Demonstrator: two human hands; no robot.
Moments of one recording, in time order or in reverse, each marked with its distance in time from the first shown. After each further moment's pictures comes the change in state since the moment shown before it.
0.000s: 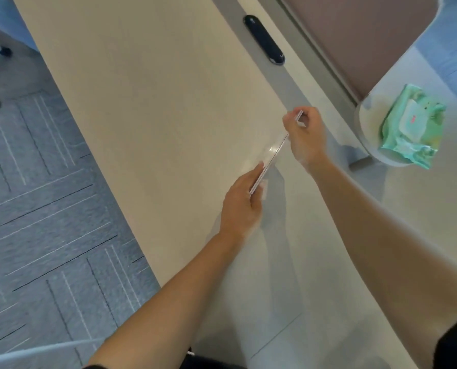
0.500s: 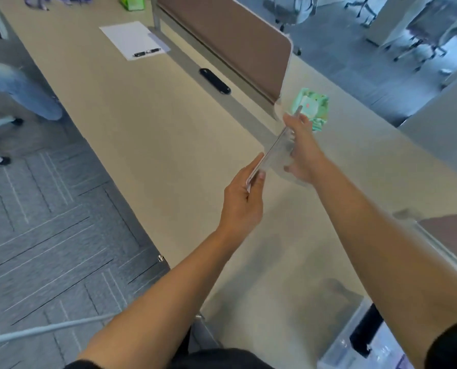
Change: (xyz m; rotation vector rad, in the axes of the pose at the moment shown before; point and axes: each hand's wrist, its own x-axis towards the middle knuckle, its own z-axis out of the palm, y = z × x) left_hand -0.199 0.128 0.016 -0.230 -0.061 0.234; right_hand -0.217 -0.033 -0.167 0.511 -0.146 0.220
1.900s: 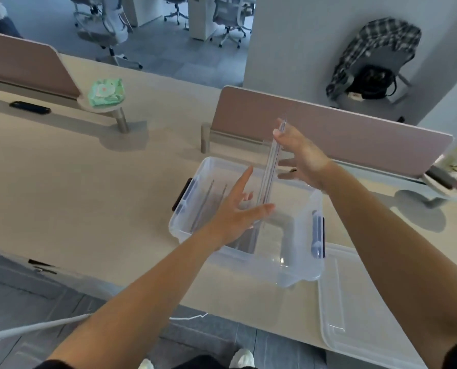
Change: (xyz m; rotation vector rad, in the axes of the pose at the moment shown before) left_hand -0.376 0.101 0.227 -0.040 -1.015 -0.280; right_hand -0.445 0.125 -0.379 -0.063 0.378 -0.076
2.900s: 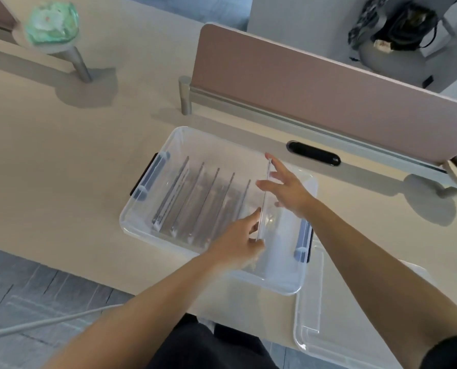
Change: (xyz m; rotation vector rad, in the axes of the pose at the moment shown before) left_hand 0.070 -0.093 0.070 0.331 -0.173 -0.310; right_hand 0.062 0.138 -0.042 -0.188 -0.073 0.184
